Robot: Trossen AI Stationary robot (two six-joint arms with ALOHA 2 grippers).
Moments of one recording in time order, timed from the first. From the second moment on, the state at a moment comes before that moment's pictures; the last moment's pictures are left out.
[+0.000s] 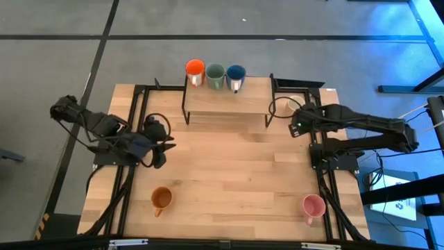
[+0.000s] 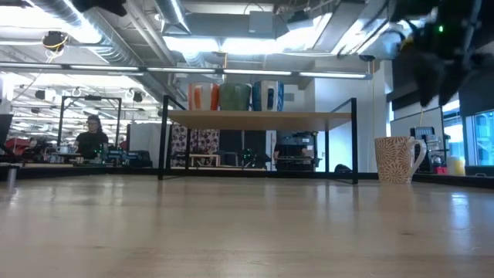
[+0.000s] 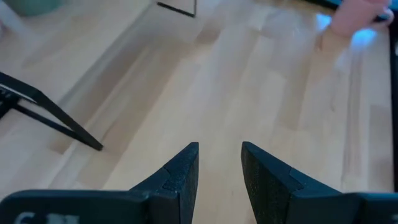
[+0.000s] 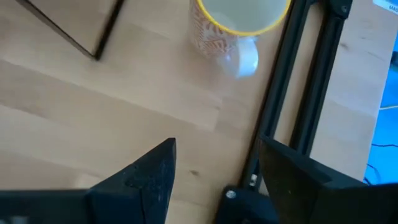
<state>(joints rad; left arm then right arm) -0.44 0.96 1.09 -0.99 -0.56 -0.70 -0.24 0.95 0.89 -1.36 0.39 0.97</state>
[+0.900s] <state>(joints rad) -0.35 0.96 1.09 -0.97 -0.58 -0.70 -0.95 1.02 0.67 -0.89 0.13 0.26</state>
